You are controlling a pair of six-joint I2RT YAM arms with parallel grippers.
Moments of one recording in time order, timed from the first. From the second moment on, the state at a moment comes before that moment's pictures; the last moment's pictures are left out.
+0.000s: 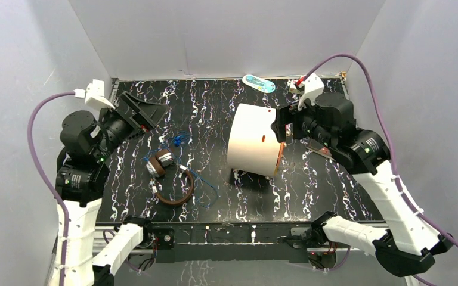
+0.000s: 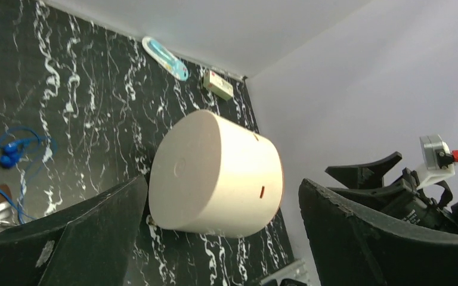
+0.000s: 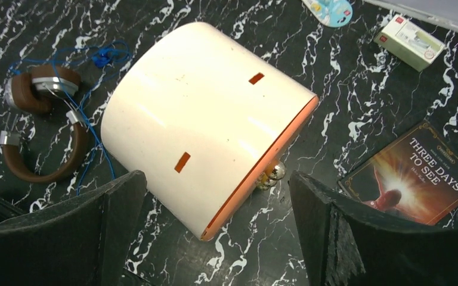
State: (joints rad) left arm -0.15 0.82 1.38 -0.66 0.28 -0.73; right arm 0.64 1.01 1.47 -0.86 0.12 0.12
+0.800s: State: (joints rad) left arm -0.05 0.69 1.23 -1.13 0.21 -0.75; right arm 1.12 1.40 1.35 -0.49 -0.31 0.19
